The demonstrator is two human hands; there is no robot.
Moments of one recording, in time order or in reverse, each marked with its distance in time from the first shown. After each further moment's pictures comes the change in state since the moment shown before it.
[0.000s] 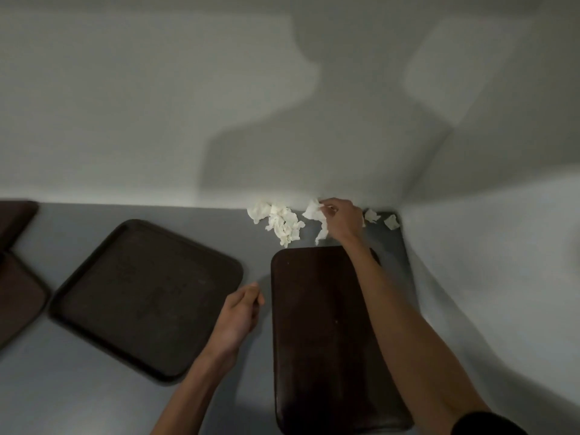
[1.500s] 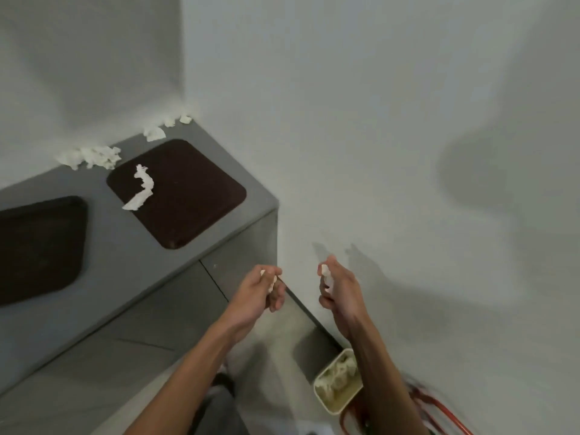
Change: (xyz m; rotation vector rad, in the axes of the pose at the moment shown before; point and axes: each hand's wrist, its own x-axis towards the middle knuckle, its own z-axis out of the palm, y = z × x) left_hand -0.415 -0.225 0.090 0.258 -0.827 0.078; right_hand -0.791 0.070 -0.132 0.988 0.500 0.749
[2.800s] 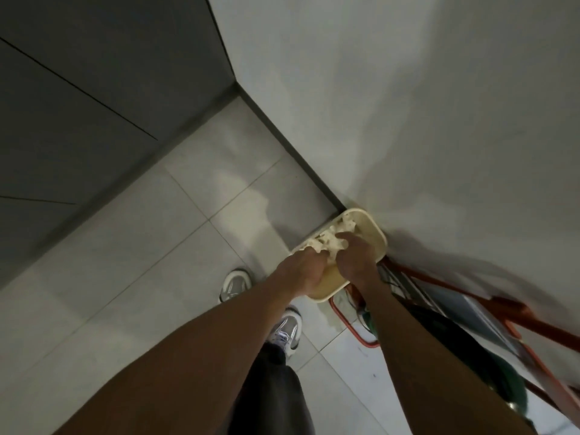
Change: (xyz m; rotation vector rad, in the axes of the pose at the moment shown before) left_hand 0.185 -0.642 0.205 1.248 -0.613 -0.157; right_hand 0.240 0.615 -0.249 -1.106 -0.082 0.353
